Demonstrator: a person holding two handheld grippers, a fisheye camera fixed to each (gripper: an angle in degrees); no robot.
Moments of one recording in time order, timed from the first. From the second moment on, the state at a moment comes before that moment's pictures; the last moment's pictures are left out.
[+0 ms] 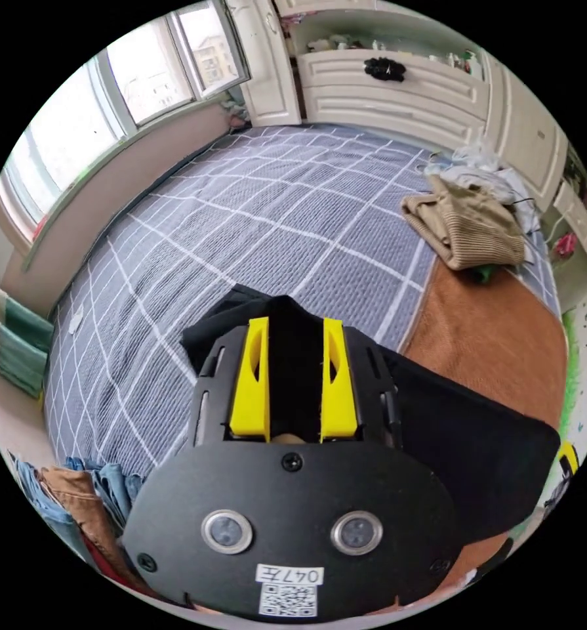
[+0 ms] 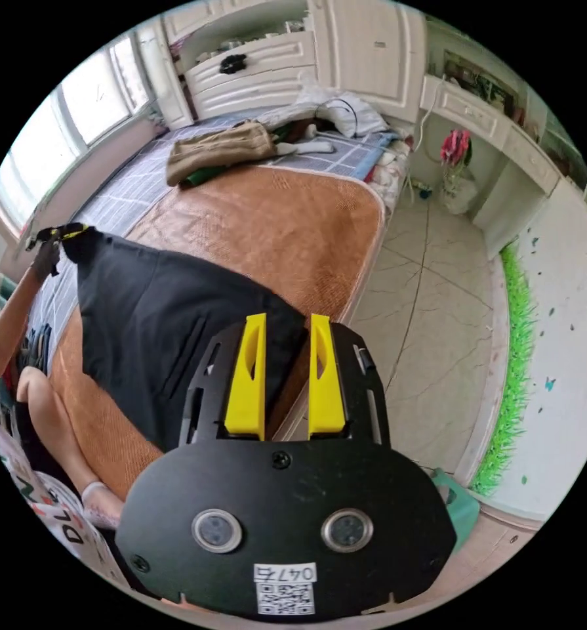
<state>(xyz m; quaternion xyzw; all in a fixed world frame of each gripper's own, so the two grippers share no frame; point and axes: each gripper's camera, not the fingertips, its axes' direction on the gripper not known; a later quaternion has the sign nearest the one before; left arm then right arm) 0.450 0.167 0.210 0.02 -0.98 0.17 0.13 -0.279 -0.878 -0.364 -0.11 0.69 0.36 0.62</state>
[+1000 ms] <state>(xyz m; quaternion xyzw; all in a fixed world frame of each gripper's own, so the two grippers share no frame) 0.181 0.545 0.223 -0.26 -0.90 0.09 0.33 -0.390 -0.786 -0.324 -0.11 0.60 0.35 0.71</state>
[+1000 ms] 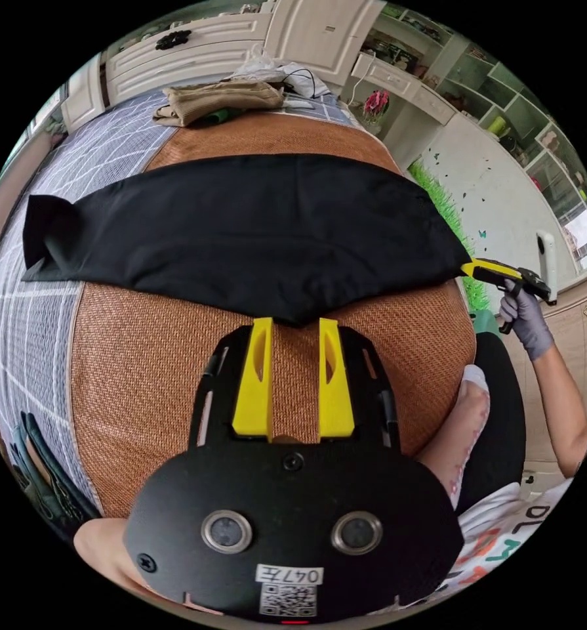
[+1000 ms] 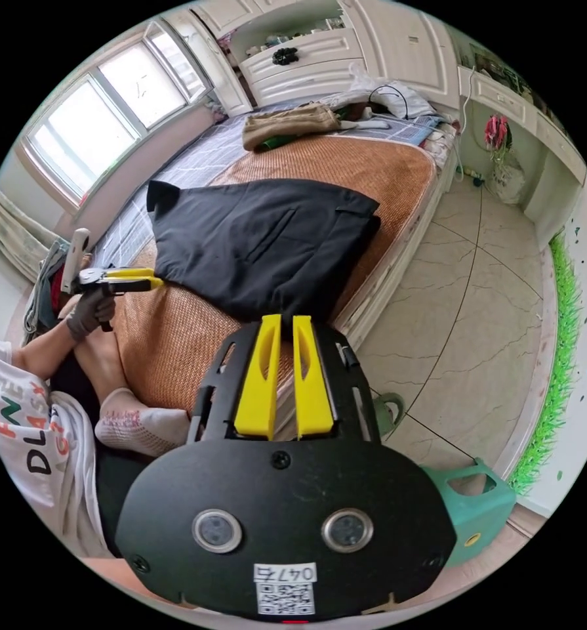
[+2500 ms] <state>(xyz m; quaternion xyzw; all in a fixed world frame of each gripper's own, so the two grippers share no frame) 0.234 0.936 -0.165 0.09 -0.79 0.03 0.61 0.114 -1.043 0.030 -0.50 0.45 -0.07 0.74</state>
